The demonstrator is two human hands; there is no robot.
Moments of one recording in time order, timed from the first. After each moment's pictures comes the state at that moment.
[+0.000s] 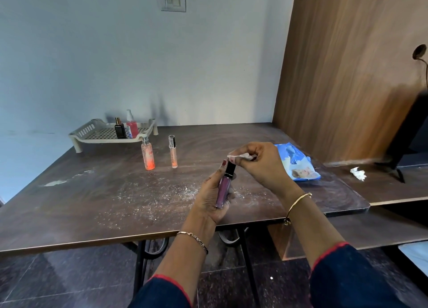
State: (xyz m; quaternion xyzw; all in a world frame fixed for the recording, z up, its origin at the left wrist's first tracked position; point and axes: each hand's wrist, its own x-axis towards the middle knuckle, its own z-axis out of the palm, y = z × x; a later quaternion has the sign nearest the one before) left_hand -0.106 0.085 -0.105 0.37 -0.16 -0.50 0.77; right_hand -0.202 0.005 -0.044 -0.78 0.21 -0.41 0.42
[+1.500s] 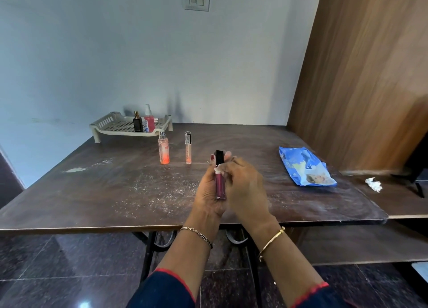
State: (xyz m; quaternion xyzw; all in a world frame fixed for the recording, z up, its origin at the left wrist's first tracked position) left_hand -0.085 0.102 -0.103 0.14 -0.09 -0.55 0.82; right_hand -0.165 0.086 -0.071 -0.86 0.22 -0.44 0.12
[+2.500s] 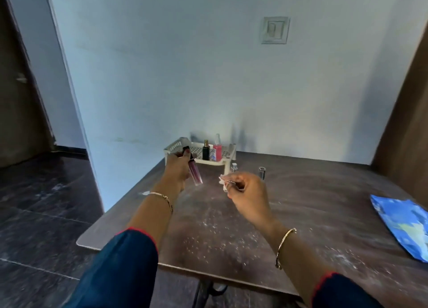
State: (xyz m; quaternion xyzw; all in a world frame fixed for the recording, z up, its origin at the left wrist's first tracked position) left_hand 0.167 0.200 -0.032 0.62 -0.11 -0.12 0.77; right_hand 0.010 0.104 -0.065 -0.80 0.13 -0.37 0.46
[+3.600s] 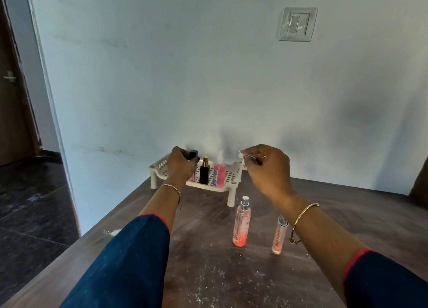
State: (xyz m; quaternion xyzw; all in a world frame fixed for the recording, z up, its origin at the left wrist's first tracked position) left_hand 0.321 0.096 -0.054 0.78 -0.15 0.07 0.61; right_hand 0.137 -0.007 -0.018 -0.80 0.16 -0.46 0.34
